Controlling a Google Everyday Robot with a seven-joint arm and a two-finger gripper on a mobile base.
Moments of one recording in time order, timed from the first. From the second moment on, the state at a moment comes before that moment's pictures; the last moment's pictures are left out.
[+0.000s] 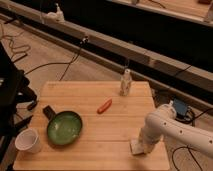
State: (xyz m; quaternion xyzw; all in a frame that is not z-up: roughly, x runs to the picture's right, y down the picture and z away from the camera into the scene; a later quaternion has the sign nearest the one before) arm 0.198 0.295 0.761 -0.35 -0.08 -0.08 0.93
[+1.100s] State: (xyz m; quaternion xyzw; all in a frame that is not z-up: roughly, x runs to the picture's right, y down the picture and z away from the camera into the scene) arm 0.224 0.341 0.733 -0.40 -0.08 -0.09 0.91
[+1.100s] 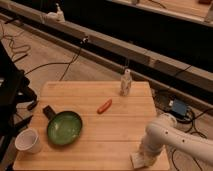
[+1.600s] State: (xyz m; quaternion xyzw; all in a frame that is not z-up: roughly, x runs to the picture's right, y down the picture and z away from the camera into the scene) arm 0.200 0.281 0.768 -0.37 -0.06 -0.10 0.92
